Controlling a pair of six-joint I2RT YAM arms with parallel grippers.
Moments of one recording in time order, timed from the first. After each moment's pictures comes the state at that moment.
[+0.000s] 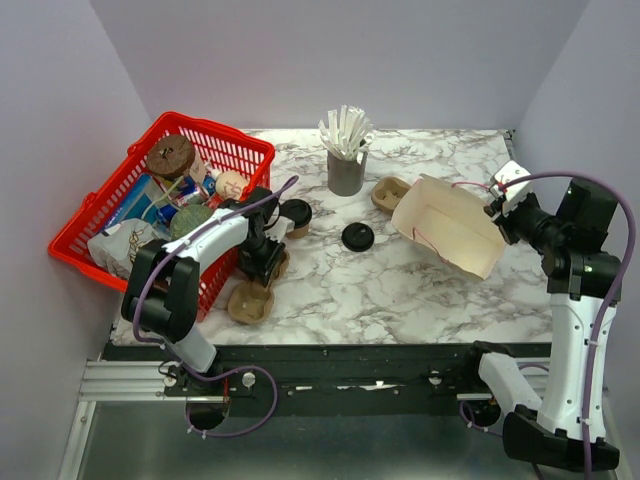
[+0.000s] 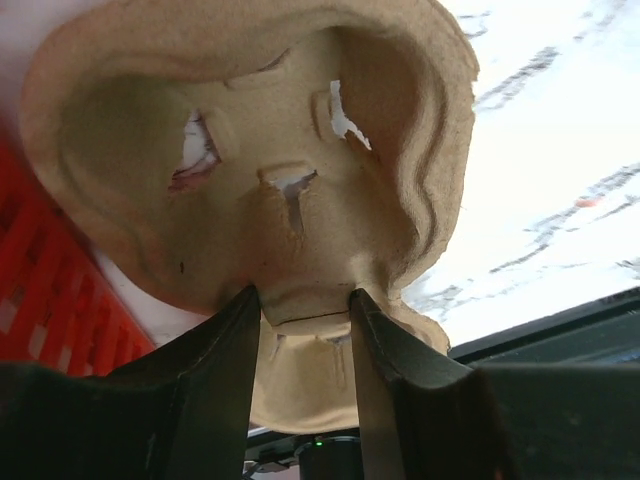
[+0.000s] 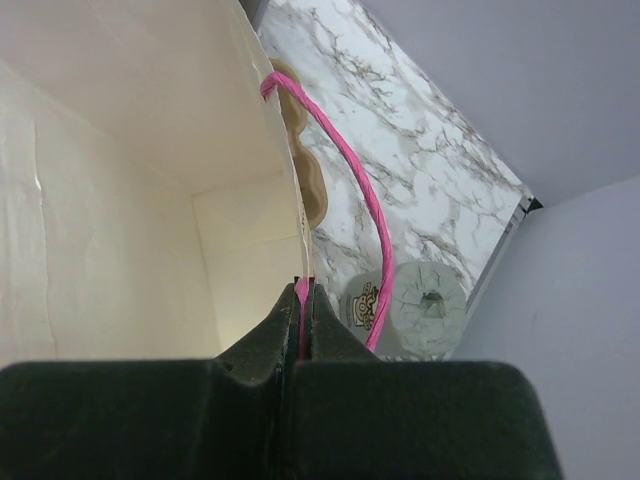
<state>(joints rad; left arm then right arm) -0.37 1.62 1.08 -0.93 0.12 0.08 -0.20 0.88 1.27 -0.89 -0.61 -0.78</state>
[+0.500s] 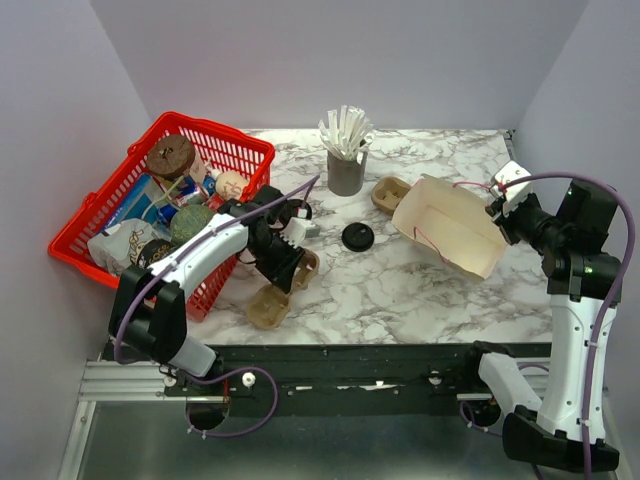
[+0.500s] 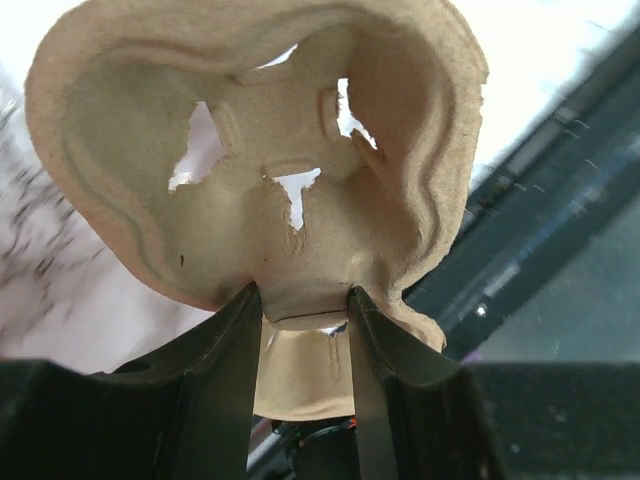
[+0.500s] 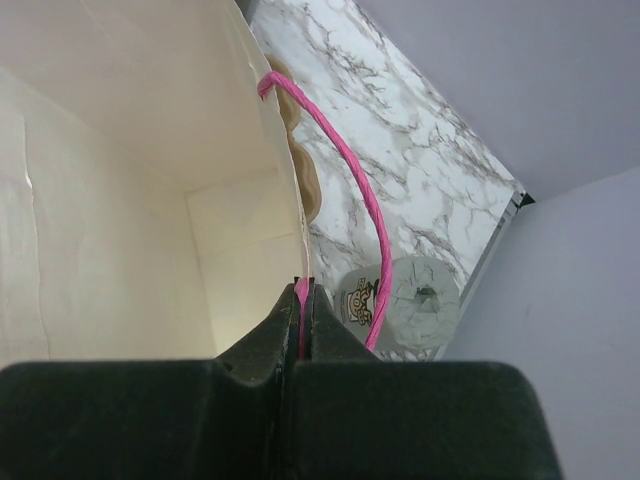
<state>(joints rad) -0.47 1.51 1.12 -1.01 0.44 0.27 -0.20 0.87 1.27 -0.89 -0.60 -0.79</state>
